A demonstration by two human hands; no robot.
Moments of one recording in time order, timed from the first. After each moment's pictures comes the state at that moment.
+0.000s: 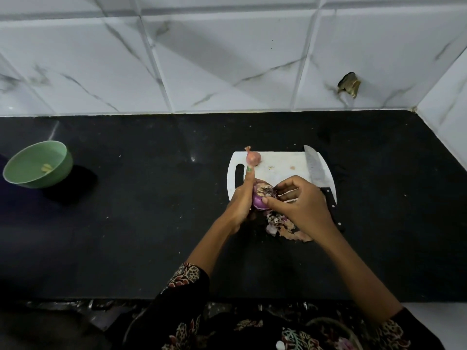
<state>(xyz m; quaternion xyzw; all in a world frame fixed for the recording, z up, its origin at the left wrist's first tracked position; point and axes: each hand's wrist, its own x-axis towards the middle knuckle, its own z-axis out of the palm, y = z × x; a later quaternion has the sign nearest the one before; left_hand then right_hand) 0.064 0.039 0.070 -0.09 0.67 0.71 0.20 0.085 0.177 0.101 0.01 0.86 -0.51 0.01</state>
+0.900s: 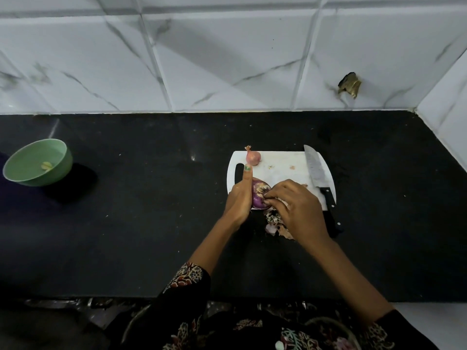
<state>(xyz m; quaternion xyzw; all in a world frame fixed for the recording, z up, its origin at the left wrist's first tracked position) 0.064 0.044 0.068 -0.13 0.72 0.67 0.10 0.083 0.178 0.068 -0.20 0.91 -0.33 -0.18</state>
